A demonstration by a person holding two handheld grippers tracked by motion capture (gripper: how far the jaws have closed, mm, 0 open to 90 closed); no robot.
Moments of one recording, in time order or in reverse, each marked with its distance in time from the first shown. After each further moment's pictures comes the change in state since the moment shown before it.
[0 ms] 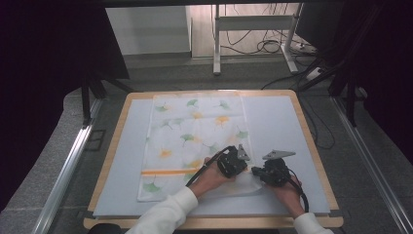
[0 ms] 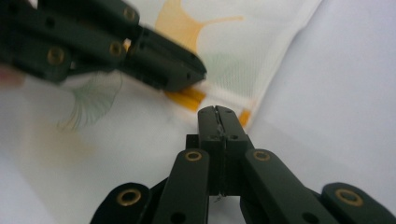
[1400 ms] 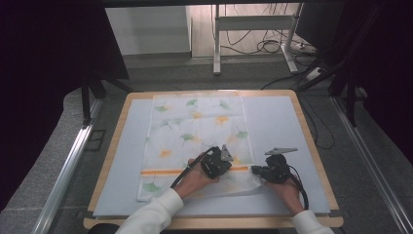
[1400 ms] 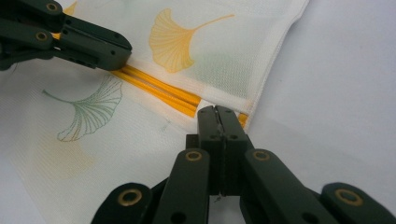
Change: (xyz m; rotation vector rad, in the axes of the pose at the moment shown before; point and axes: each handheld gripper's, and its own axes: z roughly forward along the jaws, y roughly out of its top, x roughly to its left) left arm 0.017 -0.038 -0.032 0.030 0.047 -0.033; right arm -0.012 0.002 0.005 0.015 0.054 0.097
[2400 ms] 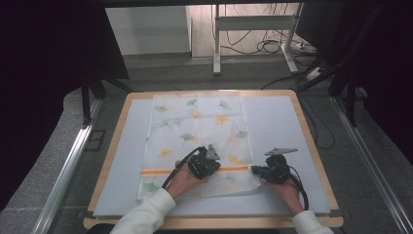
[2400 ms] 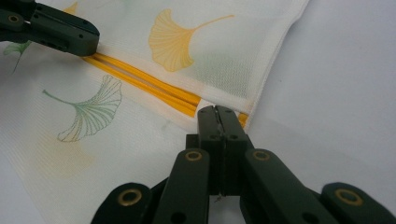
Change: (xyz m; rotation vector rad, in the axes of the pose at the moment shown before) left arm 0.014 -0.025 -0.017 -0.011 -0.001 -0.079; right arm 0.001 -0.001 0.000 -0.005 -0.005 -0.003
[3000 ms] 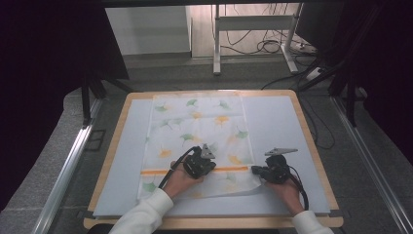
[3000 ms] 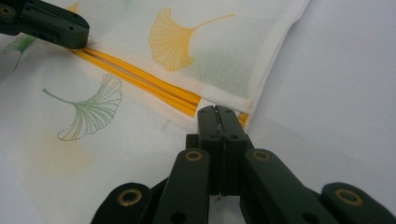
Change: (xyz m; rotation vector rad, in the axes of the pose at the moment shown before) left arm 0.009 -0.011 -0.009 0.007 0.011 -0.047; right arm 0.000 0.000 0.000 0.000 -0.001 -0.003
